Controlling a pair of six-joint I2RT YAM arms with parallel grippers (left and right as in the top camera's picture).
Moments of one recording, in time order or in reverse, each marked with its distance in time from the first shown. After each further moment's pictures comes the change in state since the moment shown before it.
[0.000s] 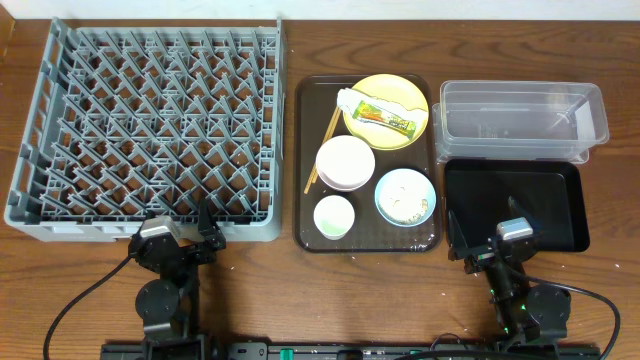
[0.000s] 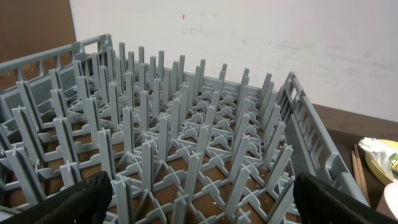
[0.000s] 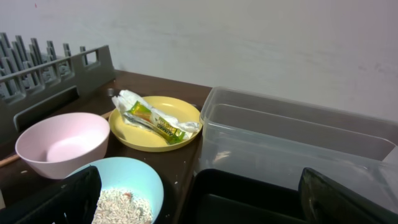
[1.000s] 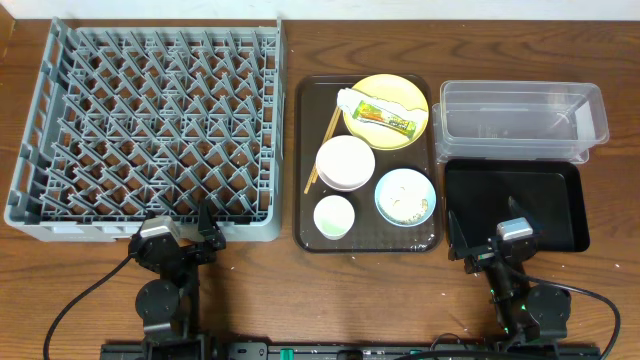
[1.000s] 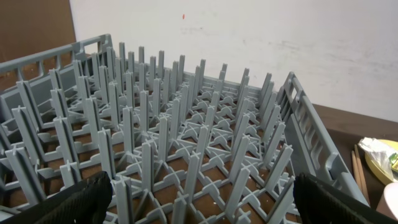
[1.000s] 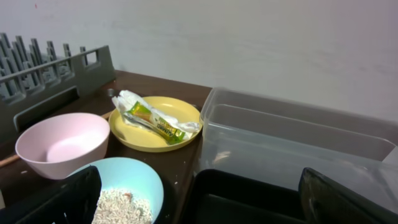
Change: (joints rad) left arm 0.000 0.000 0.000 0.000 0.000 0.000; right arm 0.000 0.000 0.000 0.006 0.000 0.000
